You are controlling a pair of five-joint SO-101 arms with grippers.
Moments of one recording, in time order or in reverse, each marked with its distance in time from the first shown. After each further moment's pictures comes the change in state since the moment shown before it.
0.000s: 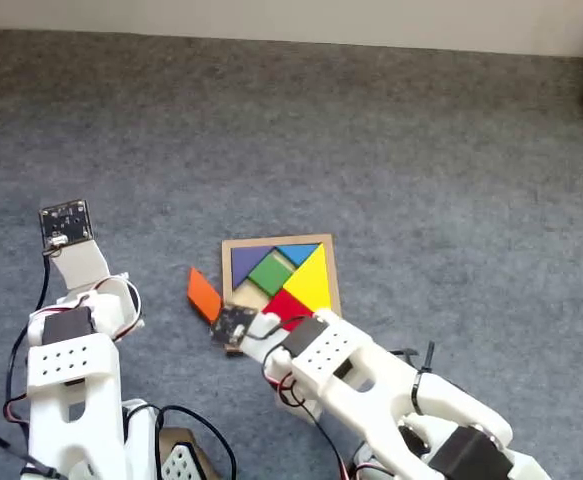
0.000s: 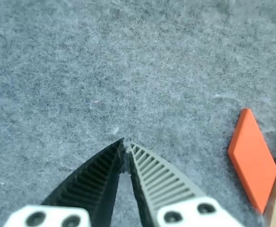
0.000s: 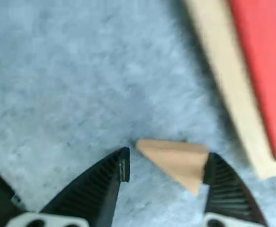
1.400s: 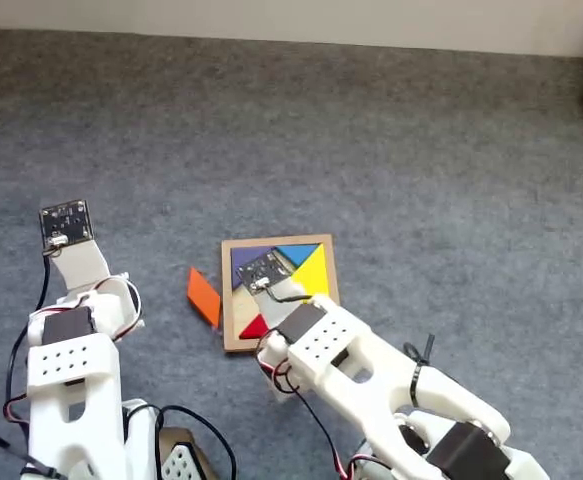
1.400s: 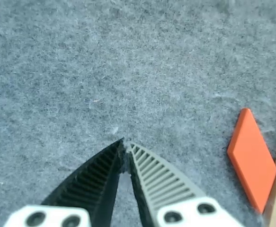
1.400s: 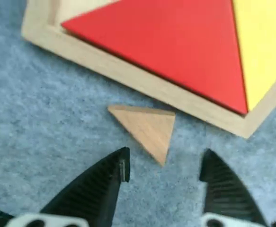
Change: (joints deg) left arm 0.0 0.0 0.0 0.0 0.0; right arm 0.0 0.9 -6.8 3.9 -32.4
